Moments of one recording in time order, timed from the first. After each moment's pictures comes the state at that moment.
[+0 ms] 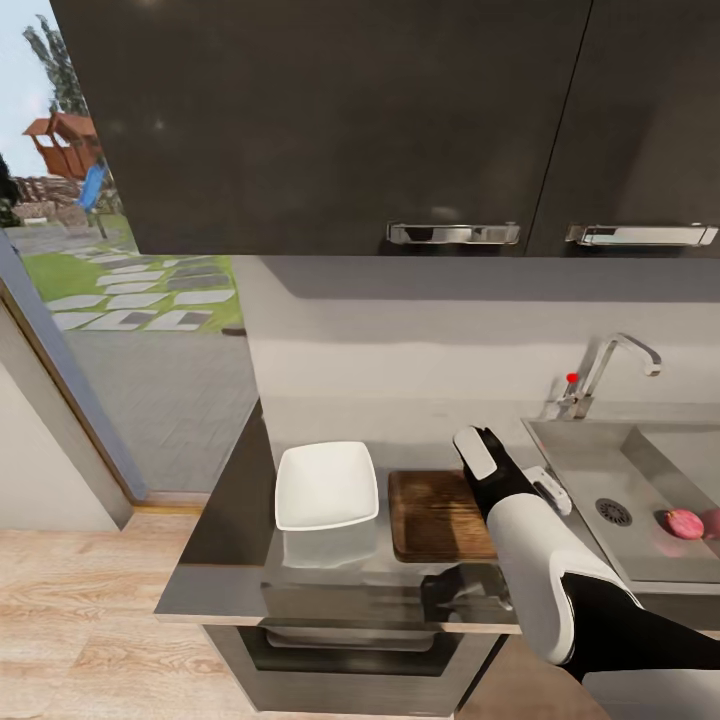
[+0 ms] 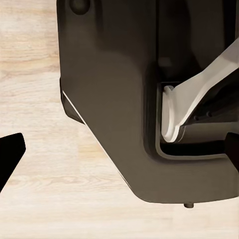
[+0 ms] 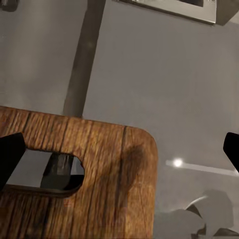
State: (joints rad) left arm 0.43 -0.06 -0.02 -0.36 -0.04 -0.45 0.02; right arm -1.03 0.15 -0.23 -0.54 -0.61 0.07 -1.46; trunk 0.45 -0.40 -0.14
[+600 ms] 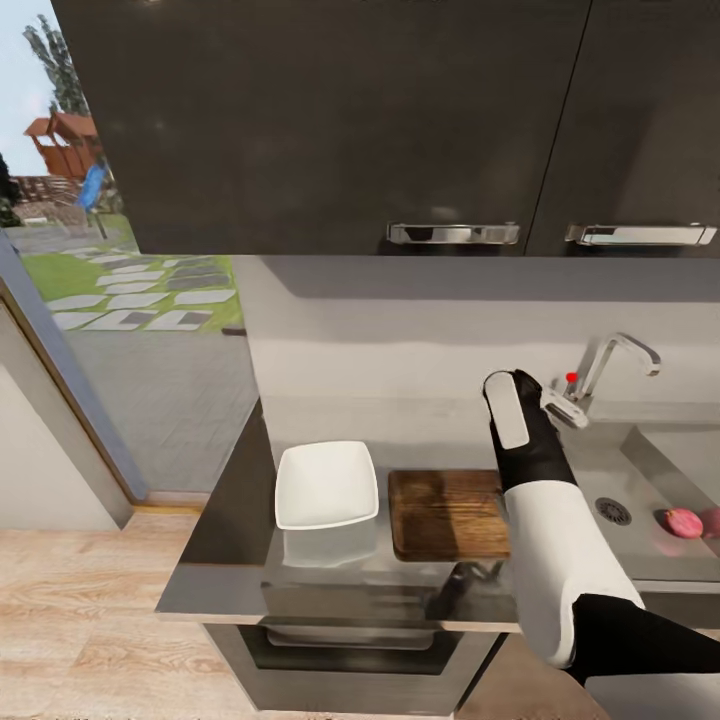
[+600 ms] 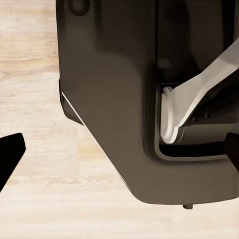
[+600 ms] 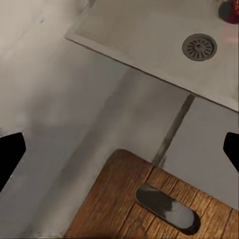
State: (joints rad) left arm 0.43 -0.07 -0.02 -0.36 -0.04 -0.45 0.02; right arm -1.03 0.15 -0.18 -1.03 -0.61 0.52 -1.24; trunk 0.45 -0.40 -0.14
